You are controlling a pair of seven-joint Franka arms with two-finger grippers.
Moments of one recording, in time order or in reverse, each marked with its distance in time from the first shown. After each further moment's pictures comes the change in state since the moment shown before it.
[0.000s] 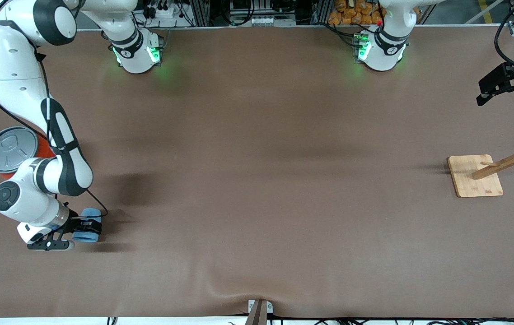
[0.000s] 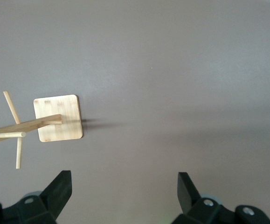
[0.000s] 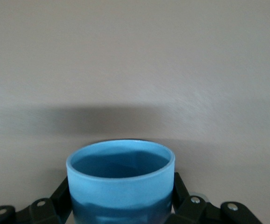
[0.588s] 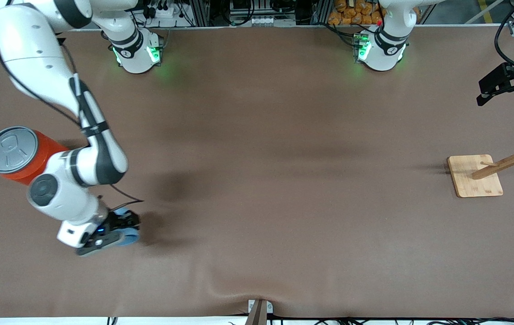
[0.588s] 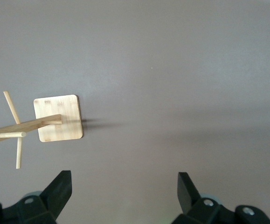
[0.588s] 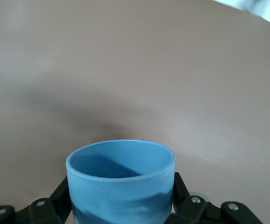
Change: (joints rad) left arm 0.001 0.000 0.000 0.000 0.000 0.000 0.000; right arm 0.228 -0.096 0.048 0.018 -0.003 -0.089 -0.204
